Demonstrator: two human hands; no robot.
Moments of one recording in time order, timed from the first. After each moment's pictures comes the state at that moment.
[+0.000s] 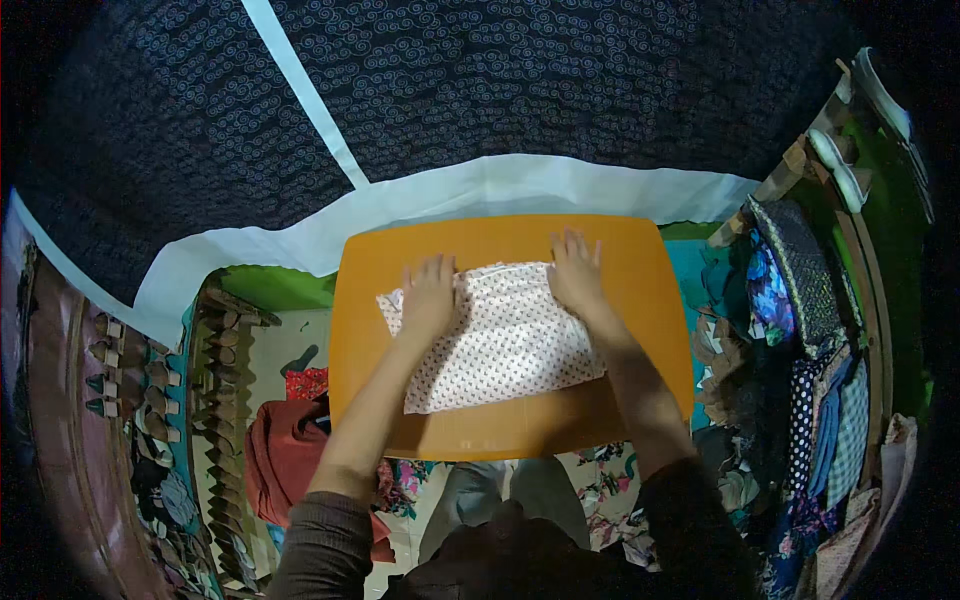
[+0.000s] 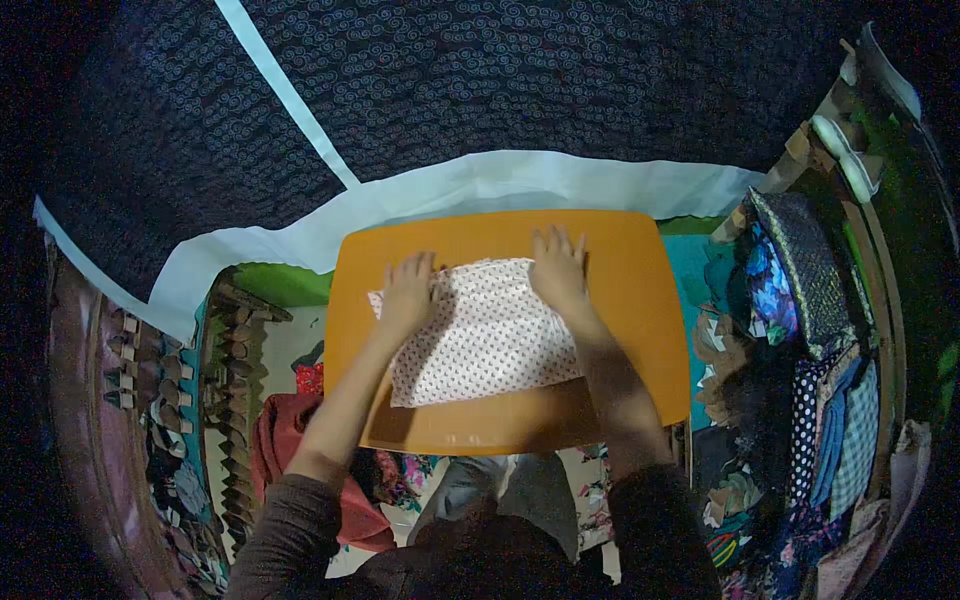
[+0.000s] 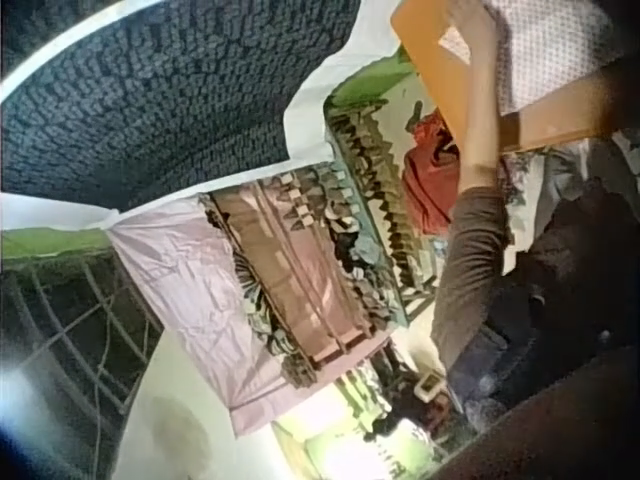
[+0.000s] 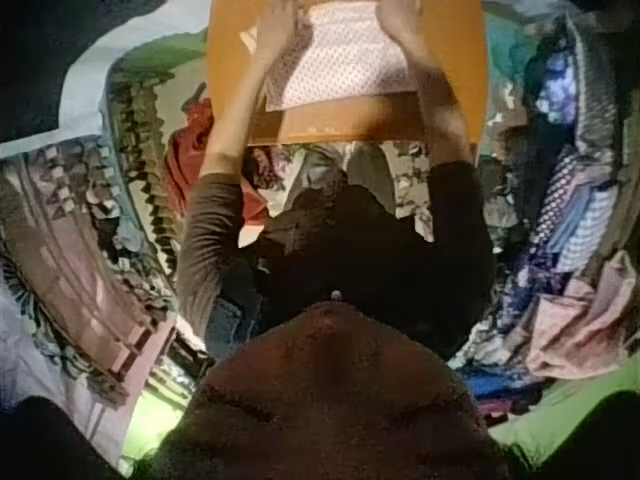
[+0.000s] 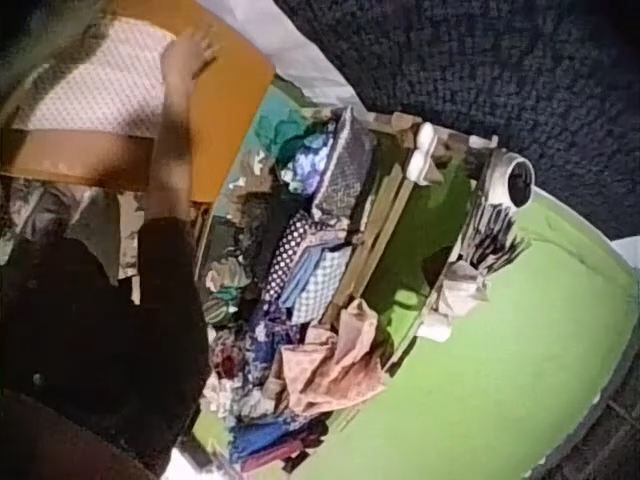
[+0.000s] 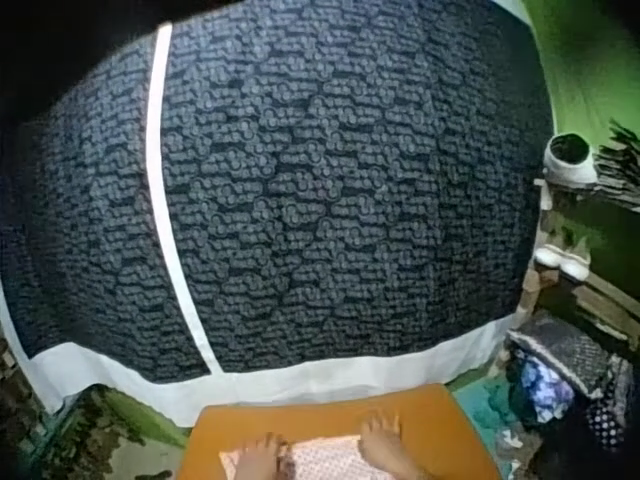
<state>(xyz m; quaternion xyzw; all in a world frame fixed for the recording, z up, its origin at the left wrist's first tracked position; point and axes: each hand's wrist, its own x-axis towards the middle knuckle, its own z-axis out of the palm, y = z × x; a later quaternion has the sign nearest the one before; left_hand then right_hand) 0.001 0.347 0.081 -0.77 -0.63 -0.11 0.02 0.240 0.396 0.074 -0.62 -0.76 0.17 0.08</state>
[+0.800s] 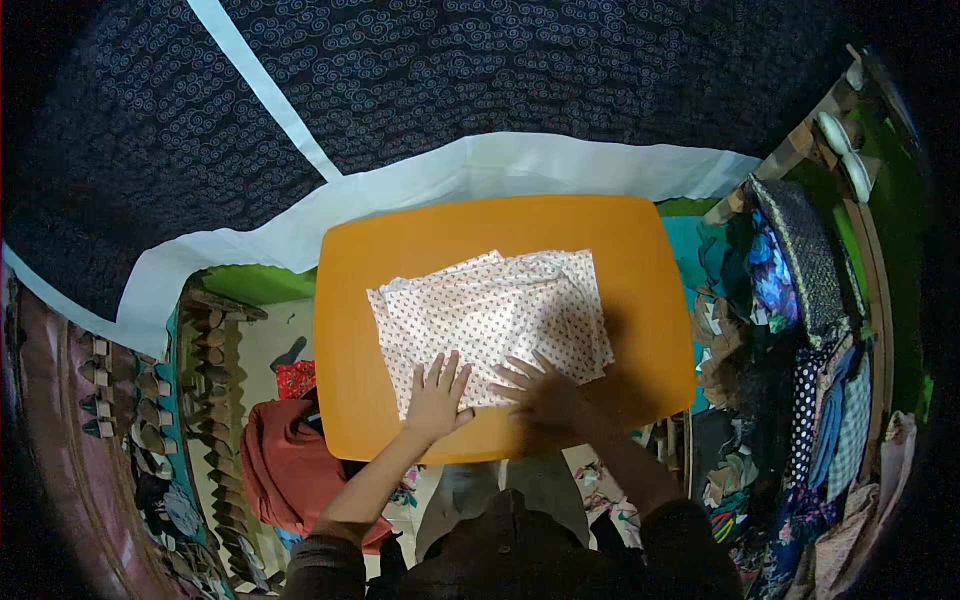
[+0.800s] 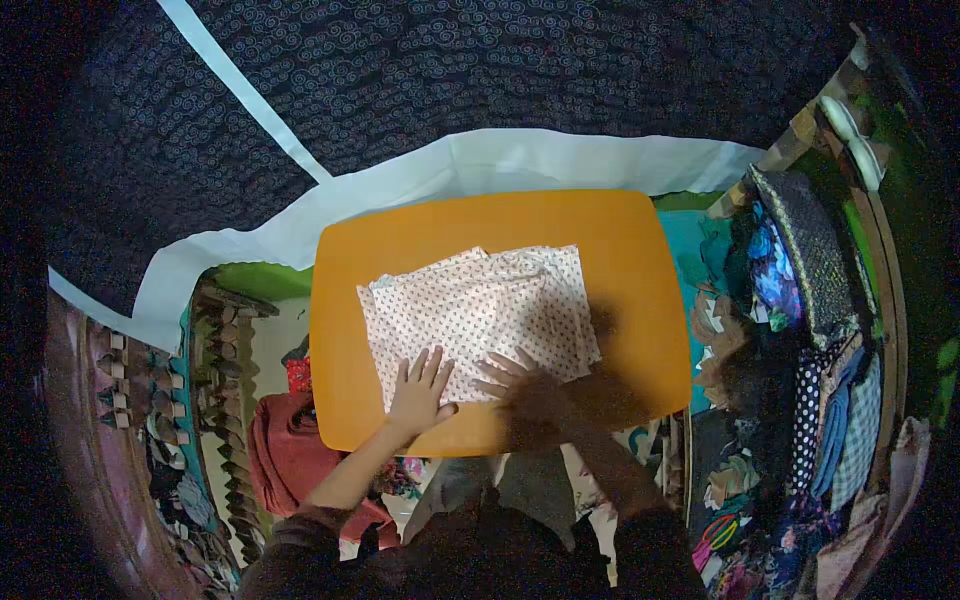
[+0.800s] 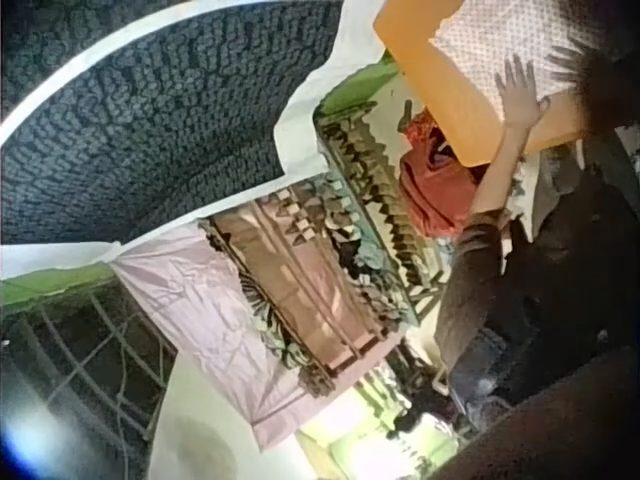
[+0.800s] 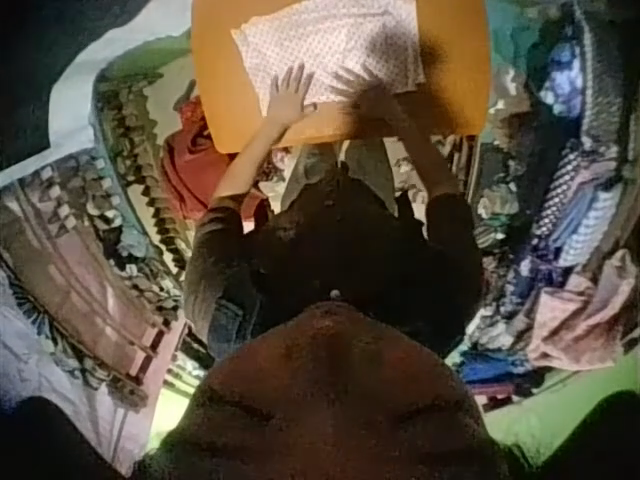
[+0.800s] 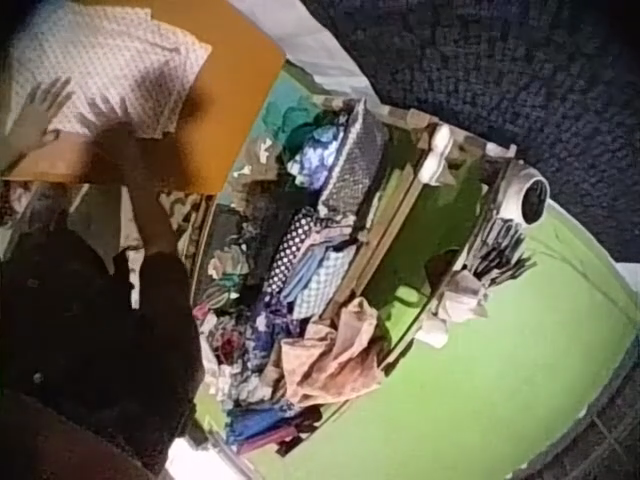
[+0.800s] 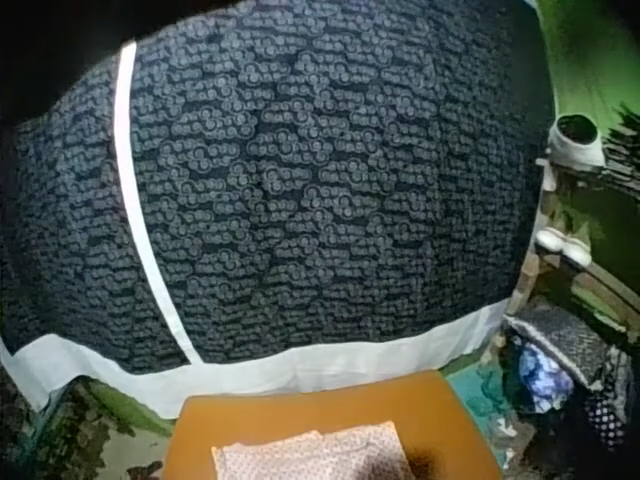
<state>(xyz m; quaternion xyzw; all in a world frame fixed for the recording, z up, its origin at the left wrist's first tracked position) -0.004 0.209 0.008 -0.84 -0.53 0.06 -0.10 0.241 0.241 -0.001 -0.33 -0.93 0.15 0.05</state>
